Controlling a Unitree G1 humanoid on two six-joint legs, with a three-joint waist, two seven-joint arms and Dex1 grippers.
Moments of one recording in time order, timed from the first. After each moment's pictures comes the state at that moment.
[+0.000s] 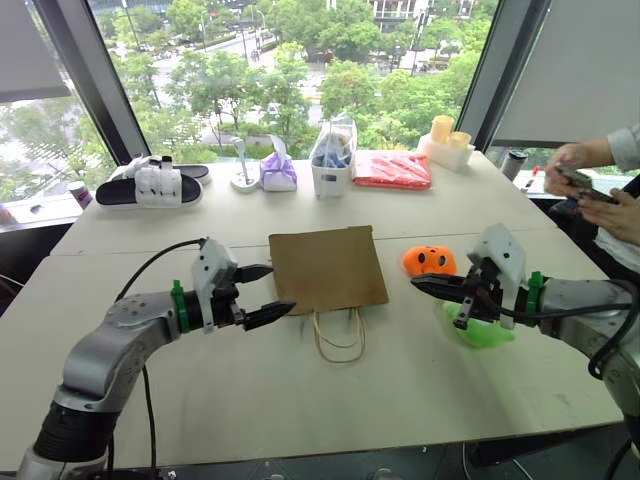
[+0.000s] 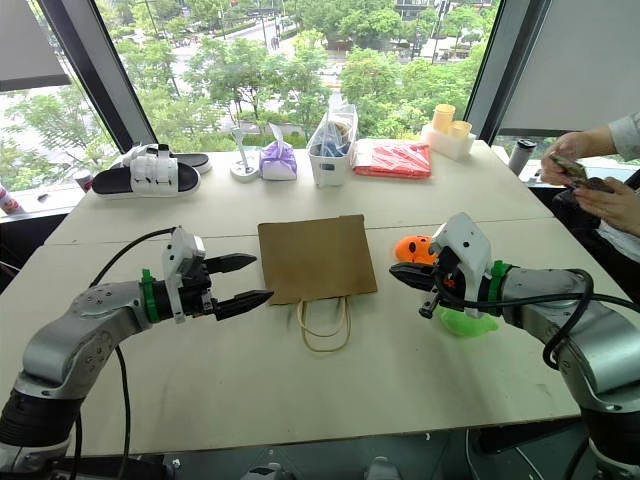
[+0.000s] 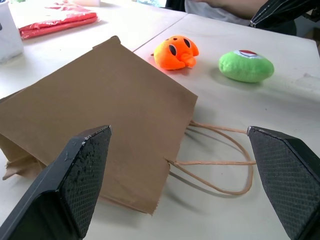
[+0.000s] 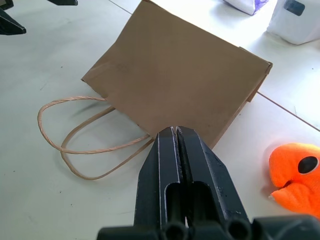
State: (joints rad) left arm -0.35 0.65 0.06 -0.28 -0.59 0.57 -0.88; right arm -0.34 -0.89 -0.18 -0.50 0.57 0.84 0.79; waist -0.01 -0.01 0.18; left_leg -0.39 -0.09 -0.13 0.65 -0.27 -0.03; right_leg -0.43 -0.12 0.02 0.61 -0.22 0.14
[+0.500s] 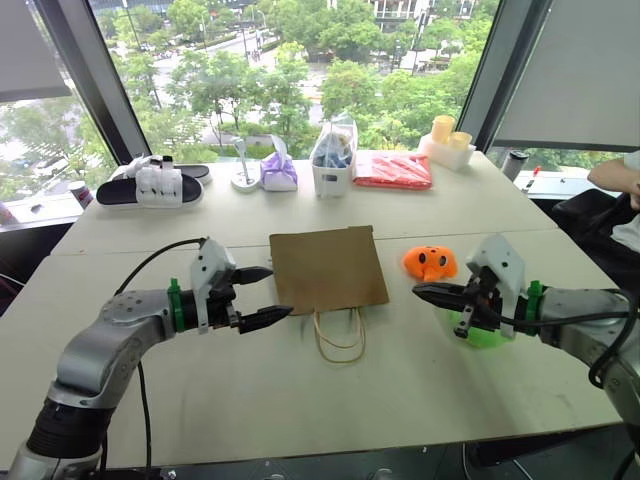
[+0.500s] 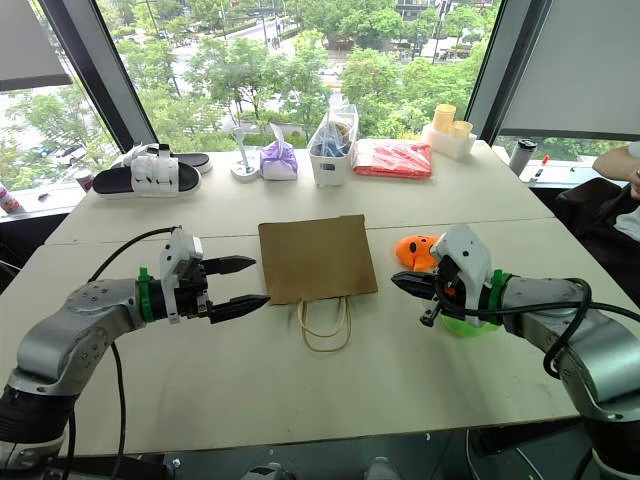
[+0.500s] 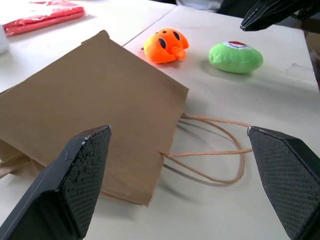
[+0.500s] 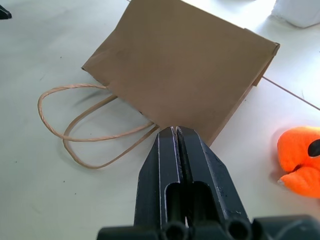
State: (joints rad) left arm -0.37 0.68 0.05 -0.27 -0.58 0.57 -0.95; right arm -0.28 -0.89 -0.18 -0.52 0.58 0.85 0.76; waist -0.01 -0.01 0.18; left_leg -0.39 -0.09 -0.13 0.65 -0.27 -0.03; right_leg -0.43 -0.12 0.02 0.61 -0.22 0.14
